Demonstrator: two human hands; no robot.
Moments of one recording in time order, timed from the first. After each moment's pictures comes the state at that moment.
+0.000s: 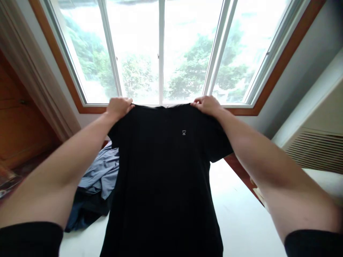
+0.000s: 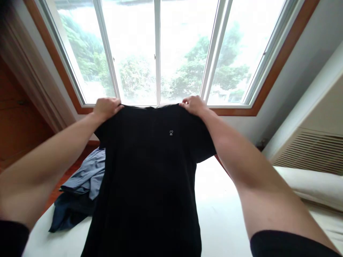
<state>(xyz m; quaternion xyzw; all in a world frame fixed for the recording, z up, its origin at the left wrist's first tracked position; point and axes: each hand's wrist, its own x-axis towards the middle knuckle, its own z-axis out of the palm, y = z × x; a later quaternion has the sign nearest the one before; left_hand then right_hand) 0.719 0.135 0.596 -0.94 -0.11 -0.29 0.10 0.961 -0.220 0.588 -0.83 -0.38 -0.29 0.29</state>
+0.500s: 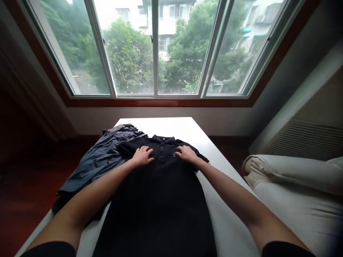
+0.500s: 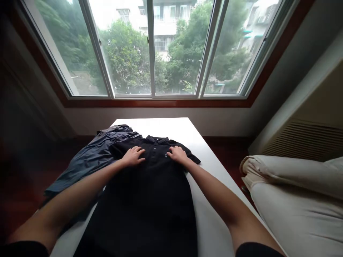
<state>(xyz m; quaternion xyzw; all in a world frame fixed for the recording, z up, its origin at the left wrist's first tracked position) 0.768 0.074 0.278 -1.00 -0.04 -0.01 -0.06 0.937 -0.205 0.278 -0.93 -0.33 0.08 0.14</state>
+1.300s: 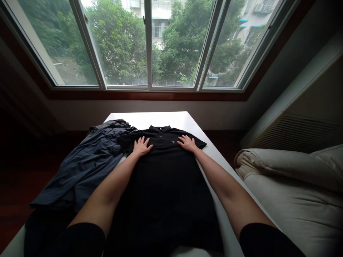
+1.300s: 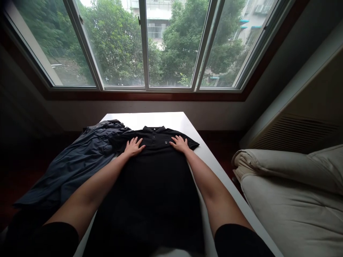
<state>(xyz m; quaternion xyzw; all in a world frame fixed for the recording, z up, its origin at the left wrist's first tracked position) 0.869 0.089 0.217 -0.98 -0.15 -0.01 -0.10 1.061 -0.223 0.214 -0.94 -0.30 0.04 0.15</state>
